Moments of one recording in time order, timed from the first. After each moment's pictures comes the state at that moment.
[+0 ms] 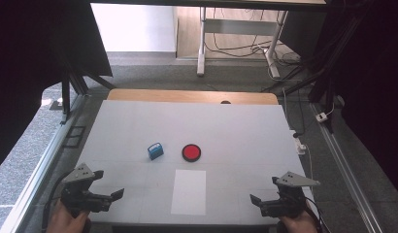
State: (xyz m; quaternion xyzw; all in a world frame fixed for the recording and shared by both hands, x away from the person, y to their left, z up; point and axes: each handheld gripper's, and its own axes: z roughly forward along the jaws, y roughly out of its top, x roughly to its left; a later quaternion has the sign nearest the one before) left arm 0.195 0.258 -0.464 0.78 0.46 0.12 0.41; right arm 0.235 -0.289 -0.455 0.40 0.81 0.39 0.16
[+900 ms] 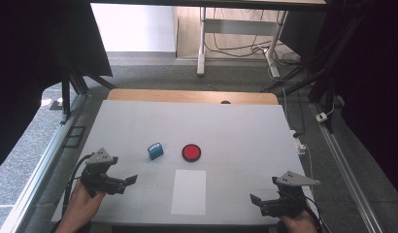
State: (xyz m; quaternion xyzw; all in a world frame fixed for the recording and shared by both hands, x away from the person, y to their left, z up) left arm 0.249 0.236 -0.471 0.80 0.44 0.12 0.40; right arm 0.236 -0.289 -0.455 0.40 0.81 0.40 0.16
